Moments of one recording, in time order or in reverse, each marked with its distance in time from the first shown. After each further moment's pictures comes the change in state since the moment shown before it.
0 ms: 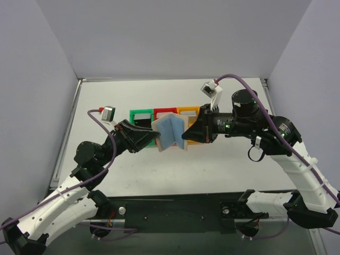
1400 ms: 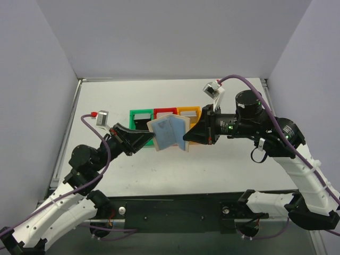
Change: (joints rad) left arm 0.002 -0.101 0.000 -0.174 -0.080 0.135; right arm -0.006 -0.019 0.000 0.003 -0.026 0.001
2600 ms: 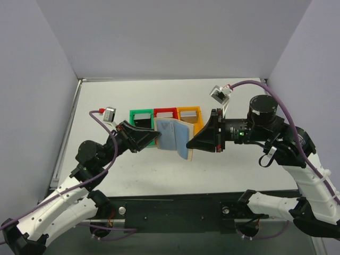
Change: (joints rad) left arm 0.000 0.088 -0.003 0.092 0.043 -0.068; right arm 0.007 -0.084 -0.046 0.090 -0.163 0.012
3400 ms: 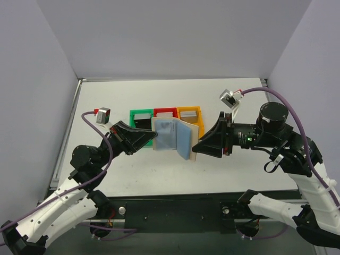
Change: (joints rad) left arm 0.000 -0.022 -0.013 0.132 0.036 -0.056; right arm -0.053 -0.098 -0.099 0.048 -0.028 0.010
